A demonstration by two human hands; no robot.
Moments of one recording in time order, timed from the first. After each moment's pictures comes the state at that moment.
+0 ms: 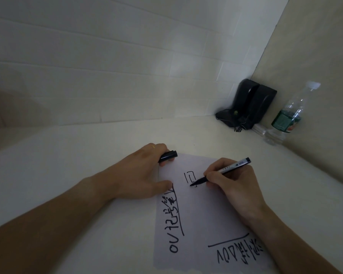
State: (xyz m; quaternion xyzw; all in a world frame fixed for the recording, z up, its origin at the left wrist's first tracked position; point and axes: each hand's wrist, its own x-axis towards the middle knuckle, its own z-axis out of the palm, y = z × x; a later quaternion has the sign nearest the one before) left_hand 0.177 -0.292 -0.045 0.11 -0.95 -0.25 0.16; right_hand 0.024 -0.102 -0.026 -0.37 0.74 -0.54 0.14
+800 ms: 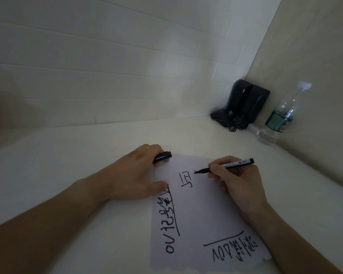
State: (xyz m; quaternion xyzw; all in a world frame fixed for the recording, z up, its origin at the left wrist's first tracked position) left_hand 0.178 -0.292 -0.046 0.10 -0.95 -0.26 0.17; right_hand 0.003 -0.097 -0.031 -0.30 0.75 -0.58 0.10
